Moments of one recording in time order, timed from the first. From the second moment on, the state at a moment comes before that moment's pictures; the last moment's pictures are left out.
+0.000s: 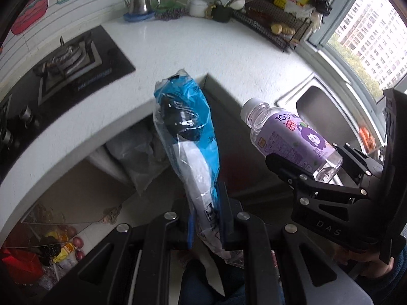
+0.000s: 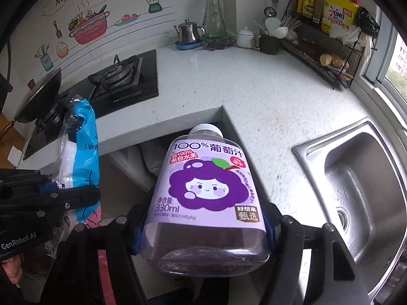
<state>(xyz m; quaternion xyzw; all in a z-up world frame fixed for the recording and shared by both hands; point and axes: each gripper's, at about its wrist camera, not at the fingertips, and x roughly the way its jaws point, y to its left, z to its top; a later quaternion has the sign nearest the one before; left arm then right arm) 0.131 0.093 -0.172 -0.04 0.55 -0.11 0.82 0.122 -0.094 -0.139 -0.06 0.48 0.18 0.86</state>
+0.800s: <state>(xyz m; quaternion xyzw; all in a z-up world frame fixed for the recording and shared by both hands) 0.140 0.070 -0.459 -0.02 0.66 -0.17 0.73 0.109 -0.117 -0.374 -0.05 0.57 0.07 0.82</state>
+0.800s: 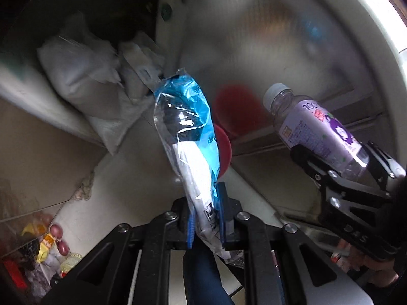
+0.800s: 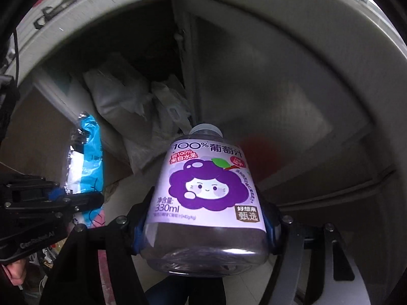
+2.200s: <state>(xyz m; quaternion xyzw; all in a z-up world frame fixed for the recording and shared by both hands) 0.156 0.095 -0.528 0.02 0.65 -0.15 0.74 0.138 -0.120 -0.487 -0.07 0.62 0.10 0.78</state>
